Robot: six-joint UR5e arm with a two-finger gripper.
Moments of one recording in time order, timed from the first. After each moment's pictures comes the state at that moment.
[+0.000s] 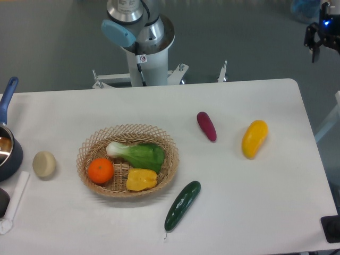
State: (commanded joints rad) arm 3.14 -1.75 -1.56 -1.05 1.40 2.03
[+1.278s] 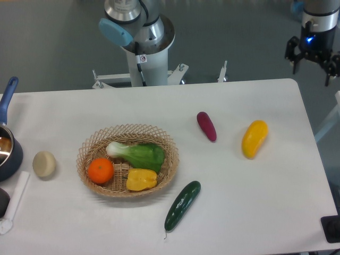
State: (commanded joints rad) arm 3.05 -1.73 -1.72 -0.99 1.47 1.70
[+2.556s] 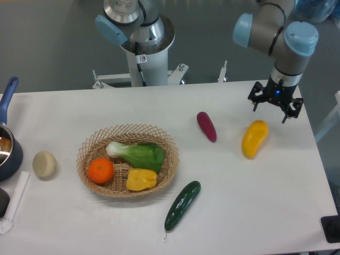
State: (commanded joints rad) arm 2.99 -1.92 -1.82 -0.94 1.47 1.51
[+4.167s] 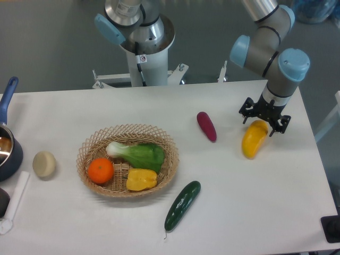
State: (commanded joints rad) arm 2.96 -2.00 -1.83 -0.88 1.46 1.49
